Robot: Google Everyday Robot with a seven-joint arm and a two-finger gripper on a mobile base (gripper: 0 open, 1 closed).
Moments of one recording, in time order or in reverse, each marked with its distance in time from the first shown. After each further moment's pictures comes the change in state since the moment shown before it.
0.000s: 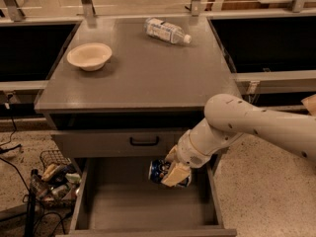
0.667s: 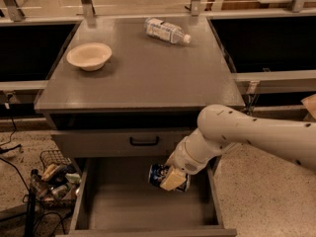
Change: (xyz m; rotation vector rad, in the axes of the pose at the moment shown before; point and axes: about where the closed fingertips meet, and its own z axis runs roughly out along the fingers) arm 0.011 -0.003 0.021 0.065 0.054 0.068
